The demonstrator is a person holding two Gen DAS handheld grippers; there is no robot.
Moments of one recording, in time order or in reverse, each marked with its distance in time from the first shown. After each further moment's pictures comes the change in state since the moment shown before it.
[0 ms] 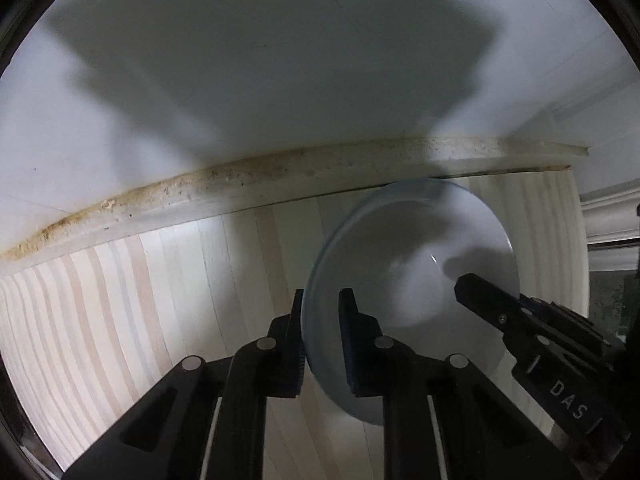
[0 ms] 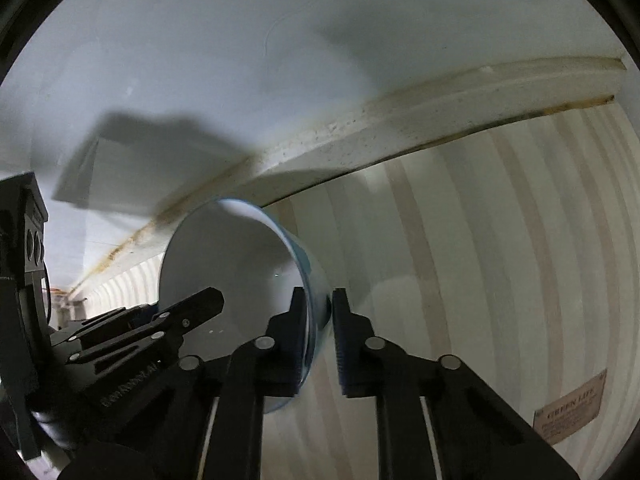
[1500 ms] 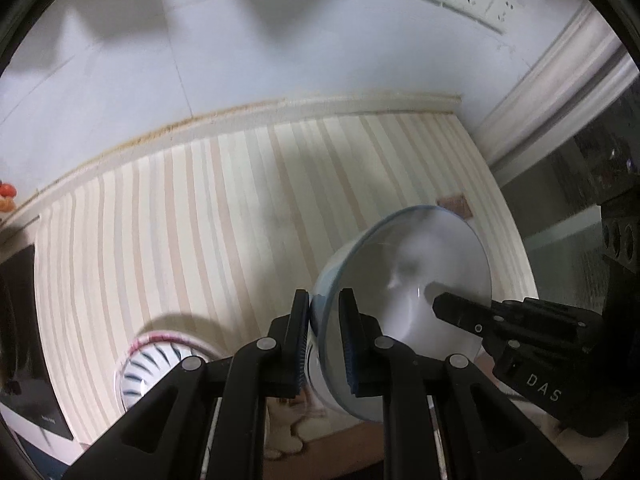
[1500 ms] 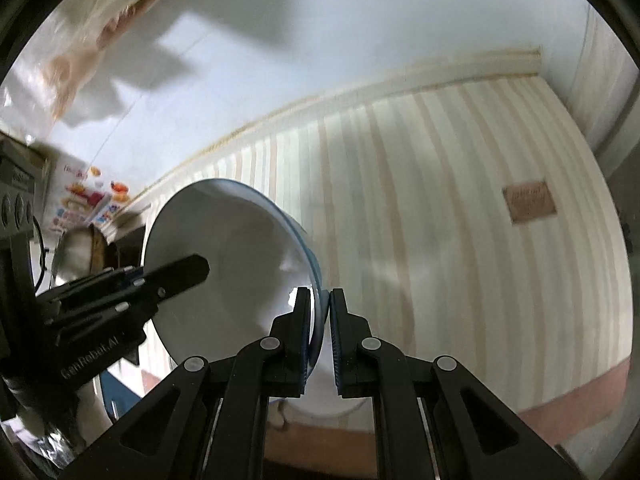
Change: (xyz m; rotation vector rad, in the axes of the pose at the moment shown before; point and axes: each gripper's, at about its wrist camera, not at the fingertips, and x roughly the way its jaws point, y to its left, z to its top) left arm -0.186 -0.004 -0.220 0.082 -0.166 -0.058; right arm -0.181 0.064 -0.236 -0.133 -0.054 0.067
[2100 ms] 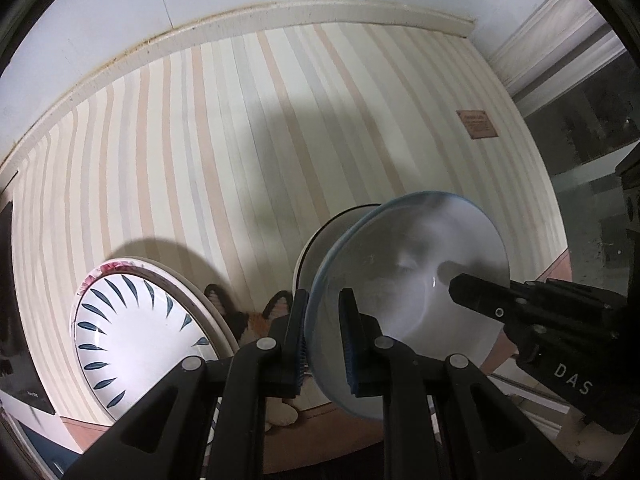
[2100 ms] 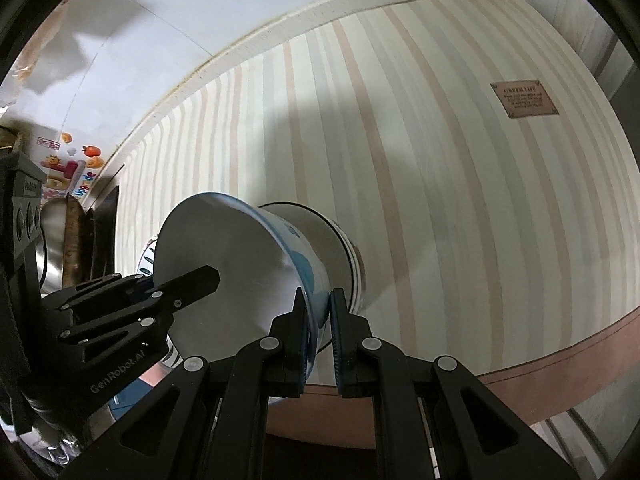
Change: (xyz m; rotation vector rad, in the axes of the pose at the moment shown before) left arm 0.069 -0.005 -0.059 0.010 0.169 0.026; right arm 0.058 -0.040 -0.057 0.056 0.141 -0.032
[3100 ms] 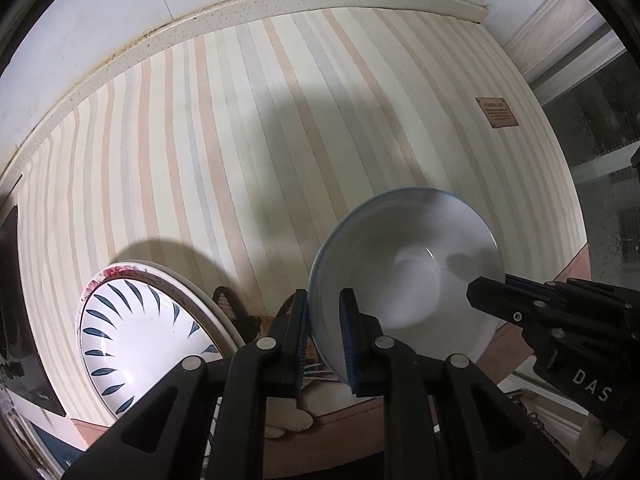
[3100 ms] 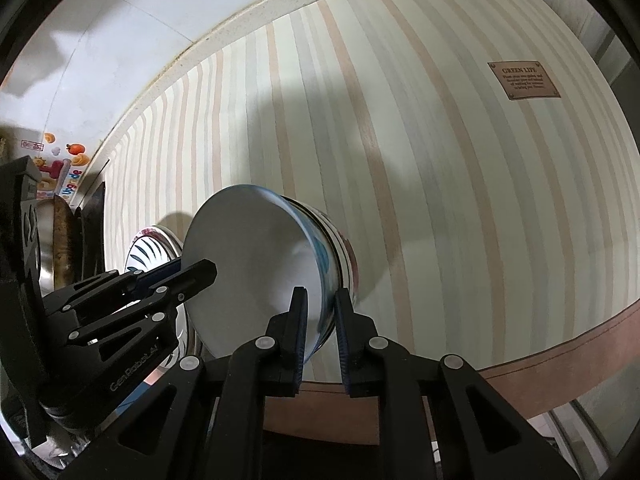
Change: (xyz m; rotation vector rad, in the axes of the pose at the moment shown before) left arm 0.015 0.003 0.004 0.008 0.032 0.054; right arm 0.015 -0.003 0.013 0.029 0.072 -0.029
